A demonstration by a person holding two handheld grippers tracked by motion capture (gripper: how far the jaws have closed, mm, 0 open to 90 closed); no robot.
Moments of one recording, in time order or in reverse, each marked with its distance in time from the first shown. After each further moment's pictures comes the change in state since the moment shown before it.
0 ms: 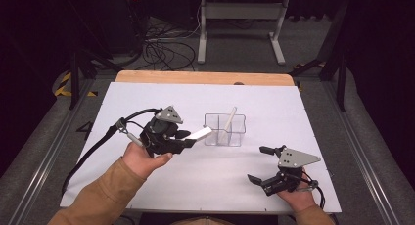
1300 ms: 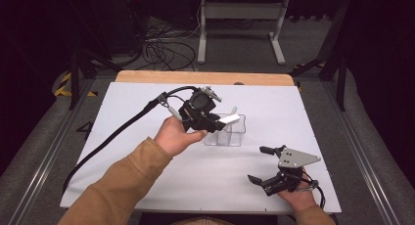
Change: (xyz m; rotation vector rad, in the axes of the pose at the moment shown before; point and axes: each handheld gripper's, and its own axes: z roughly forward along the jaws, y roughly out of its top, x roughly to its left) left arm 0.001 0.079 0.052 0.069 -0.041 0.033; right arm -0.001 0.000 0.000 0.004 0.005 -0.002
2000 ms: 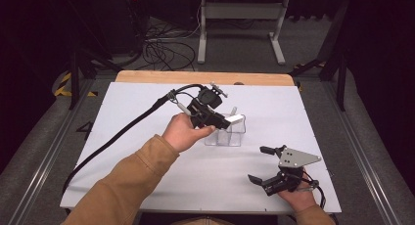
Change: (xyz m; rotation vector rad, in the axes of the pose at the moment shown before) left arm 0.010 0.012 0.024 0.047 -0.044 -0.111; right arm -0.001 0.000 -0.001 -0.004 0.001 0.005
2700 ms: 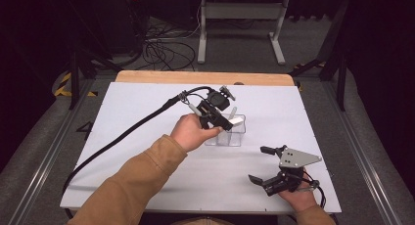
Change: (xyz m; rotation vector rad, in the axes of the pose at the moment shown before) left arm 0.000 0.010 0.029 0.095 0.066 -0.011; right arm 0.000 0.000 -0.001 0.000 -0.001 0.001
